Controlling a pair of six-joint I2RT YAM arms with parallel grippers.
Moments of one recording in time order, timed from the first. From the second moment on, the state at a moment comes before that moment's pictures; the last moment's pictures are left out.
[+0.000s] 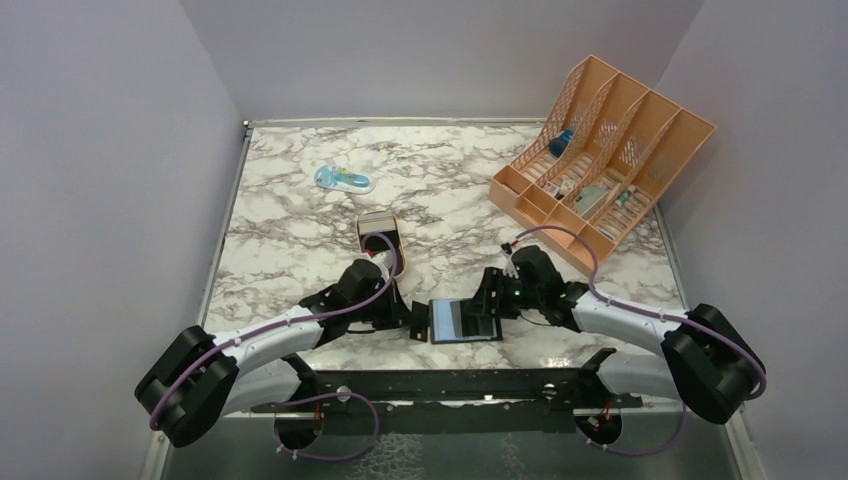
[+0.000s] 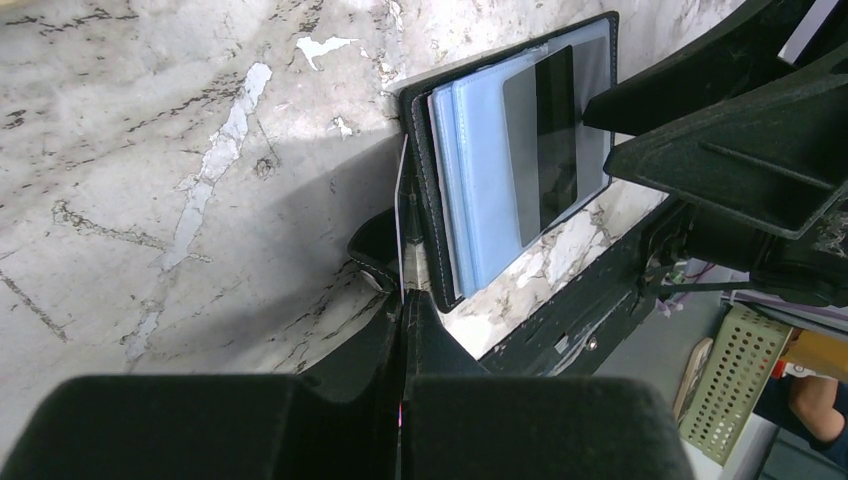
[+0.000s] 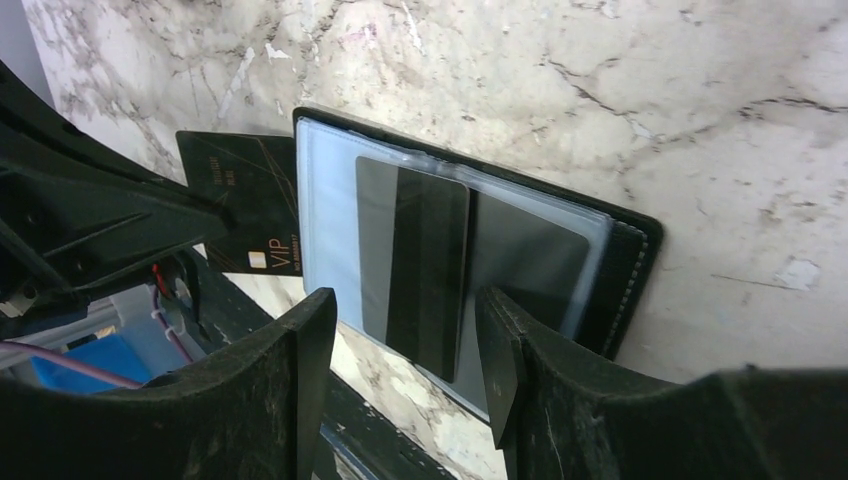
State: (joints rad) left arm -0.74 1.10 0.33 0.02 0.30 -0.87; right arm 0.66 1.20 0.40 0.02 -0.32 0.78
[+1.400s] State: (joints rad) left arm -0.74 1.08 0.31 0.03 0.30 -0.87; right arm 0.89 1.36 0.68 -0.19 -0.09 0.82
